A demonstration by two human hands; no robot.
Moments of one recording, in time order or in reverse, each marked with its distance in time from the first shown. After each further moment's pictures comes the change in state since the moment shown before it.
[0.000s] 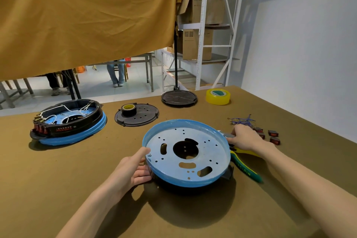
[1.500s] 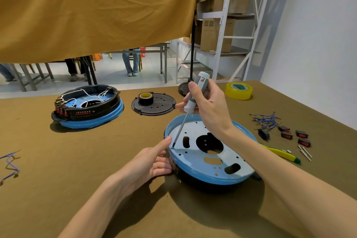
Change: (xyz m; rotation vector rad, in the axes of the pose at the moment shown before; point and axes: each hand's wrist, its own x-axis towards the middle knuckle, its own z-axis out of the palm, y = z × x) left_hand 0.007 -0.006 -0.008 -0.033 -0.180 0.040; right_hand -0.058 -0.194 -0.037 1.404 0.197 -0.633
